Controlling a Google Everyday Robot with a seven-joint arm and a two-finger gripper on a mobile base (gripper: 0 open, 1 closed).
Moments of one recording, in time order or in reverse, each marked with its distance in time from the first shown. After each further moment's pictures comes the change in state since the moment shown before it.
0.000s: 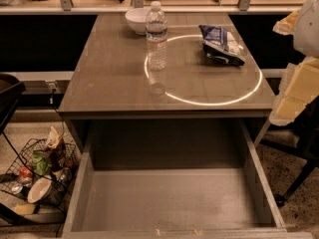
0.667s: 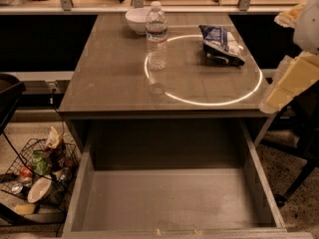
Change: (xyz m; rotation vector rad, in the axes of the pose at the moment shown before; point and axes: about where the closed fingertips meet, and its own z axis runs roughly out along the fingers) arm -0.002 -0.025 0.008 0.083 -0.136 0.061
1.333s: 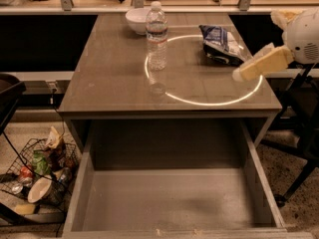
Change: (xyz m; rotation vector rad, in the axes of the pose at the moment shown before) arm -0.015 -0.079 0.056 0.126 -0.503 0.222
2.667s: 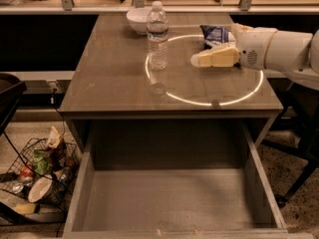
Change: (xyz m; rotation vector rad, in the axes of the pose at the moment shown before) arm -0.018 -0.014 0.105 -0.020 -0.333 0.268
